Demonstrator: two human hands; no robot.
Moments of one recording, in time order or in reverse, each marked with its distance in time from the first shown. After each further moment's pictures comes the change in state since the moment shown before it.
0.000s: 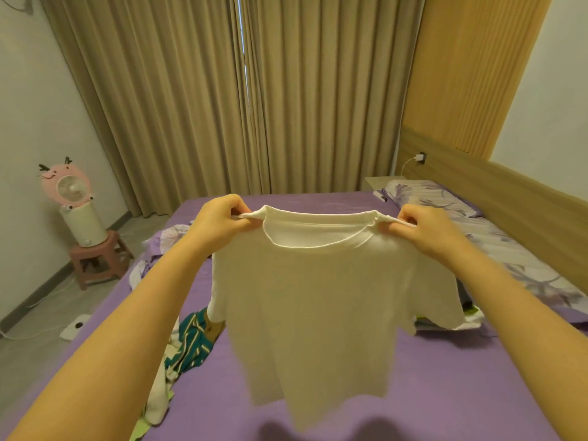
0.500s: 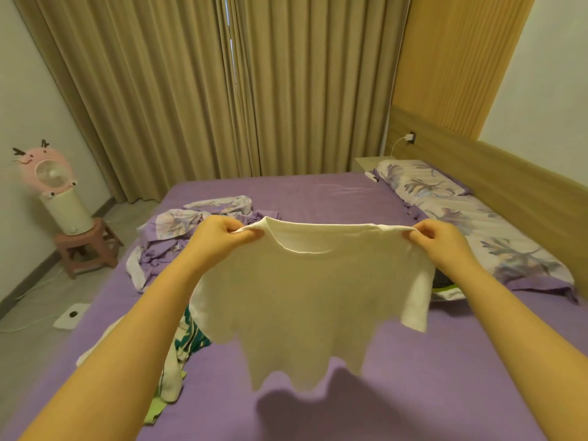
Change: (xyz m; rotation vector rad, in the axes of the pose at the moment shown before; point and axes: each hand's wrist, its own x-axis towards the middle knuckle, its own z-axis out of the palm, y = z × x) left_hand -0.037 -0.061 -0.012 -0.155 -0.196 -0.092; right_hand -0.045 0.008 0.049 0.154 0.094 0.278
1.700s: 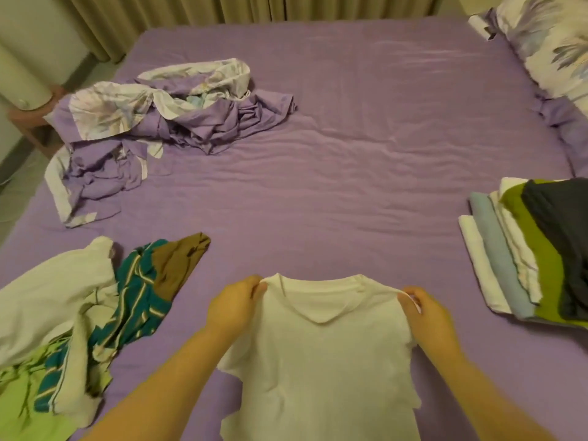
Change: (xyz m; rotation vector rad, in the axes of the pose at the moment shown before) left_hand 0.169 -0.303 0.314 0.388 -0.302 -0.537; right_hand 0.139 0.268 0.354 0.087 -0.436 0.470
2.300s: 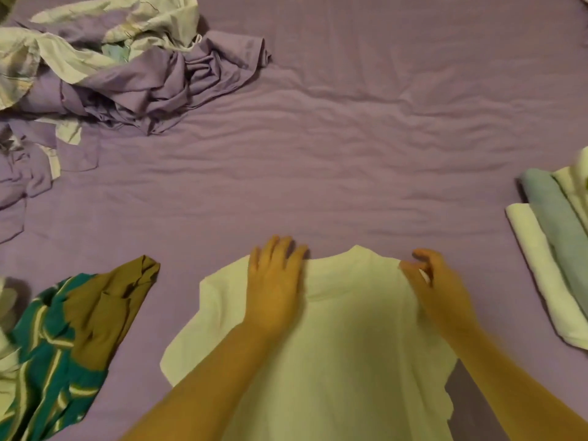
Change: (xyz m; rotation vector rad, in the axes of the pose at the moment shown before) left_hand 0.159 0.035 0.094 0.251 0.351 0.480; right_hand 0.145 0.016 0.057 -0.019 0.054 0.043
